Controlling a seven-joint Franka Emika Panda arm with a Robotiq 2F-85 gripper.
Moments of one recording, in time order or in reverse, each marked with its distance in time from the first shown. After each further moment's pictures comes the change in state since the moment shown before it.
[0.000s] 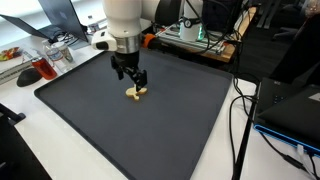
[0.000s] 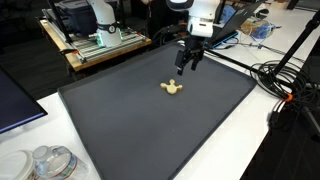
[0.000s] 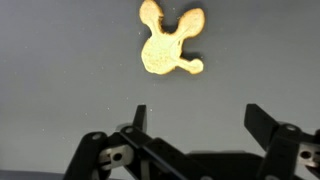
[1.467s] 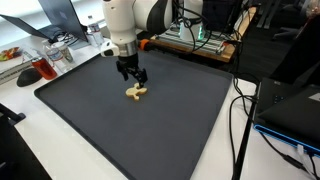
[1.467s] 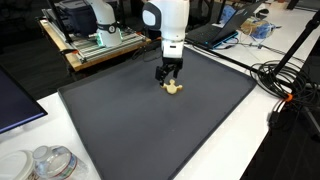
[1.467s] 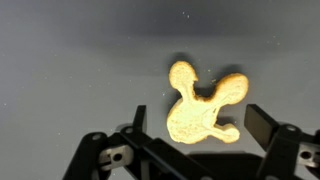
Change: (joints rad) arm -0.160 -0.005 0.056 -0.212 0.151 0.203 -0.264
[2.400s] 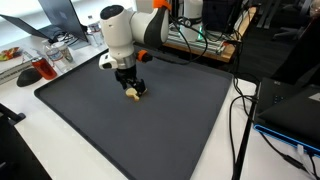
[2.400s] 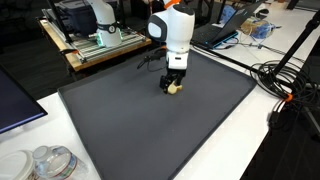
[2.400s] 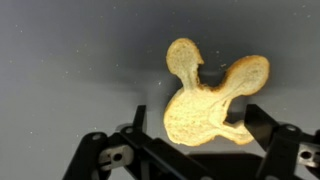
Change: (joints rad) arm 0.006 0.130 -0.002 0.122 0.000 0.000 0.002
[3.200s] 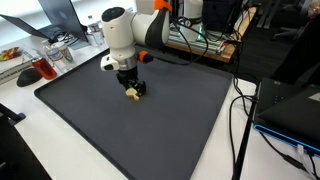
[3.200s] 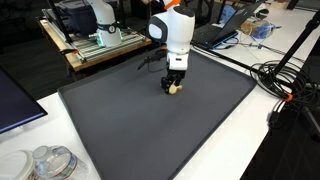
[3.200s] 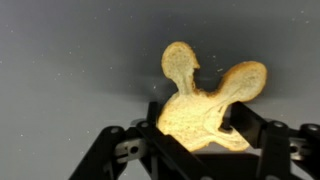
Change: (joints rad) arm -0.001 0.009 0.007 0.002 0.000 0.000 -0.015
